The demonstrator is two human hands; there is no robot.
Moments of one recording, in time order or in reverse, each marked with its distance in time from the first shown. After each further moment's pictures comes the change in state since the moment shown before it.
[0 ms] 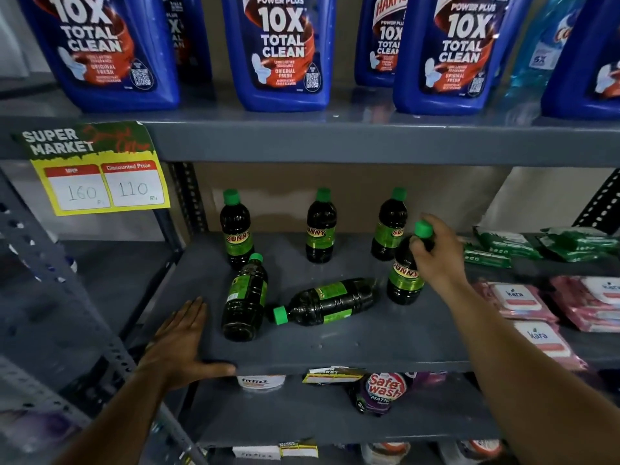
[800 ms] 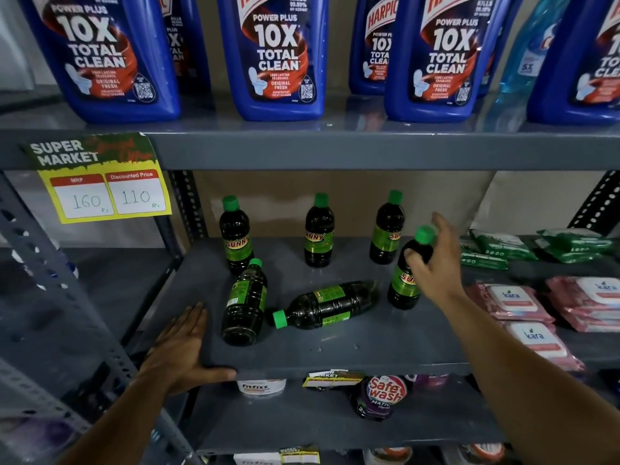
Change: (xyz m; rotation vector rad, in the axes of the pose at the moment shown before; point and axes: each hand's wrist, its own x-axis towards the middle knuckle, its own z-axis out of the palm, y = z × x) left_hand -0.002 0.007 -0.004 0.036 -0.031 -0.012; right_hand -0.012 0.004 -0.004 -0.002 0.048 -0.127
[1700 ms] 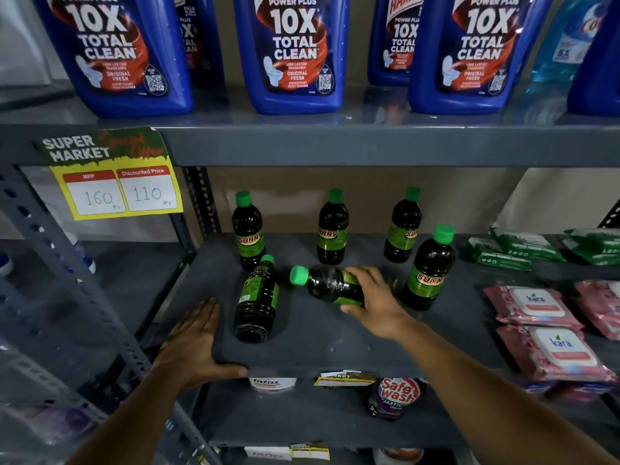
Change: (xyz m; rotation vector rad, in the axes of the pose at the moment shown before) left_hand 0.003 -0.003 0.003 0.048 0.001 -0.014; right_hand -0.059 -0.019 0.097 -0.080 -0.592 -0.167
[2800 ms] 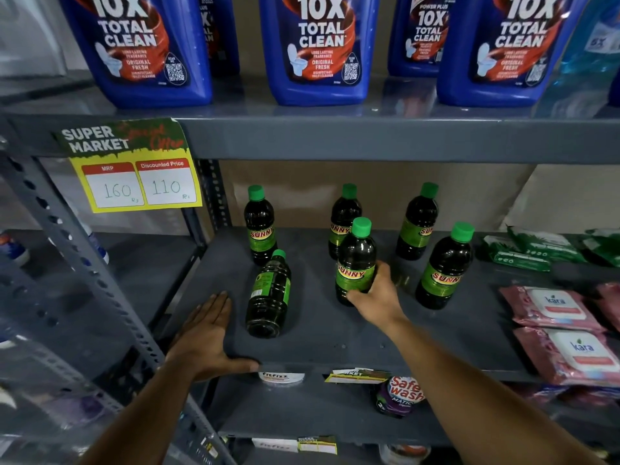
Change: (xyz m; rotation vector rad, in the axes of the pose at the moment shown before) left_hand 0.005 -0.006 0.007 -0.040 -0.002 0.010; right_hand 0.018 -0.013 0.030 0.468 0.219 0.338
